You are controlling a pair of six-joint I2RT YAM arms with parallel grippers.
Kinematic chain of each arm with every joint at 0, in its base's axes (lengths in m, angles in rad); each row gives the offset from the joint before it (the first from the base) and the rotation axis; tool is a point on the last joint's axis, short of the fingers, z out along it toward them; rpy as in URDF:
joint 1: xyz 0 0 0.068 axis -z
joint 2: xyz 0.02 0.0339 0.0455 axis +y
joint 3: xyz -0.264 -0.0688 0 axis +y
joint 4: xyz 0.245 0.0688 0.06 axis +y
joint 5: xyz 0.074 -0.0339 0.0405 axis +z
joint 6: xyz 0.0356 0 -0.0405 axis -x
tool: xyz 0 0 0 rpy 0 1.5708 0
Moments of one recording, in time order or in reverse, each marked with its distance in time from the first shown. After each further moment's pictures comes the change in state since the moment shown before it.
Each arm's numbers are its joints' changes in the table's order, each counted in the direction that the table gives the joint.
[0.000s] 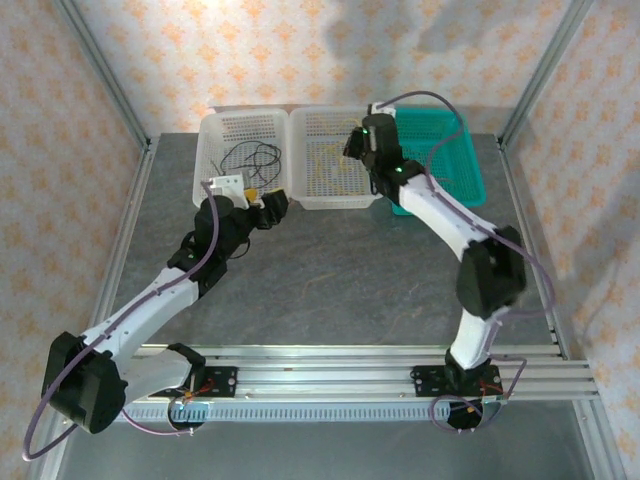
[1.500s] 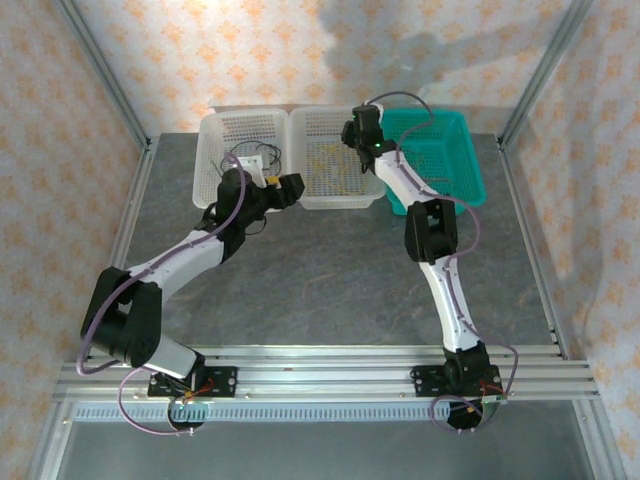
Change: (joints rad) left arm -0.073 0.364 -0.160 -0.160 -0.211 0.077; right arm 0.124 0.744 -0.783 0.173 0.064 -0.029
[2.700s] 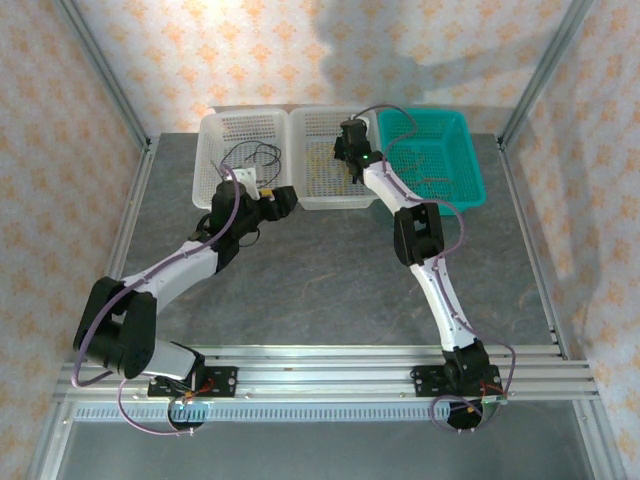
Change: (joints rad) left arm -0.021 -0.063 0.107 0.013 -0.005 0.000; right arm -0.037 0.162 -0.116 -0.001 0.012 0.039
